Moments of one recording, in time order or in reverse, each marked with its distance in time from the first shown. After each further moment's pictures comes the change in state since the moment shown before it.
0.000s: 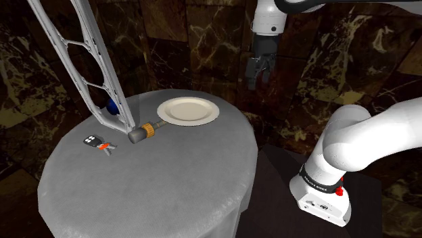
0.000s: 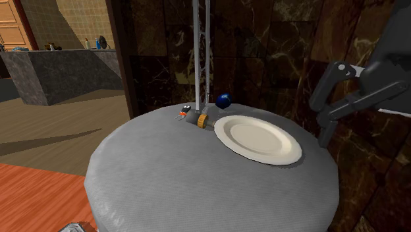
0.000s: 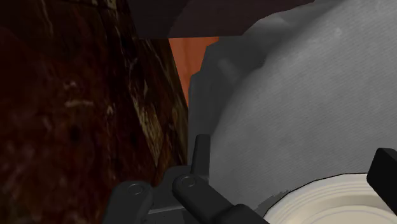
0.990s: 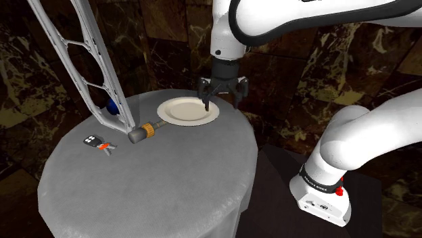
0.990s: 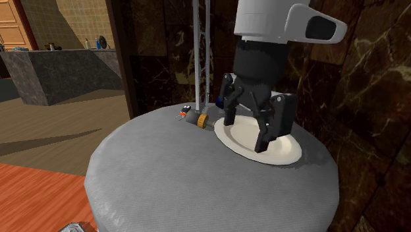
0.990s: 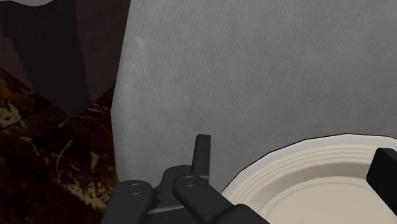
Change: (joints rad) arm -0.085 0.147 0.404 0.036 0.252 0.212 0.798
